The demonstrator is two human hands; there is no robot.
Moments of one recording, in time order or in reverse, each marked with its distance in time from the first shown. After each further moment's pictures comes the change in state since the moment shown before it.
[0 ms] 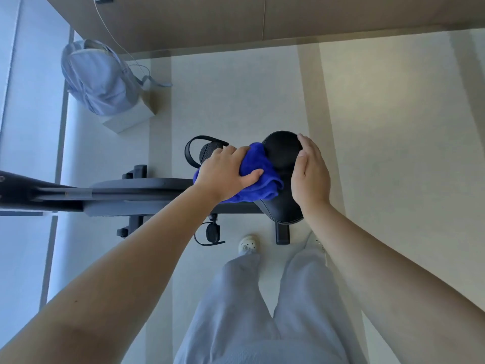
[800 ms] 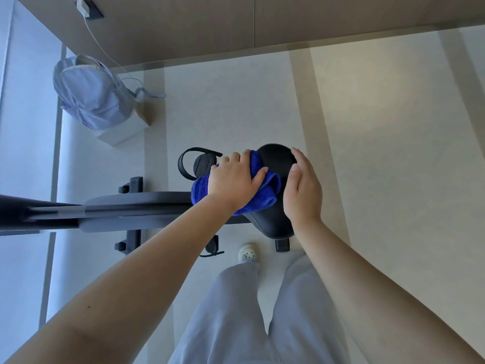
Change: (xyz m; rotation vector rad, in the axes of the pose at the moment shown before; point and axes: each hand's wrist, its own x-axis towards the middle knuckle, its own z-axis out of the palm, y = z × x) left_hand 0.030 0.042 0.010 0.150 0.076 -0.087; right_hand -0.001 0.000 0.000 0.099 0.053 0.057
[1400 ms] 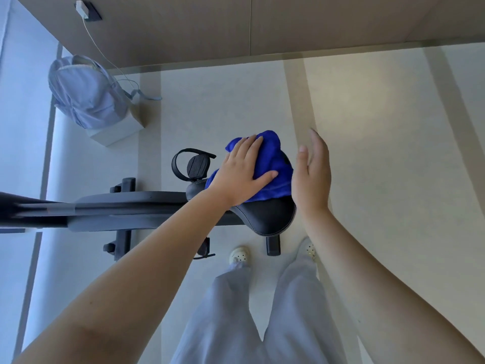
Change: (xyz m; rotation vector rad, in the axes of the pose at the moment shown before) left_hand 0.001 0.013 -0.004 -0.380 0.028 0.237; right_hand 0.017 -0.021 -0.036 0.109 0.124 -0.041
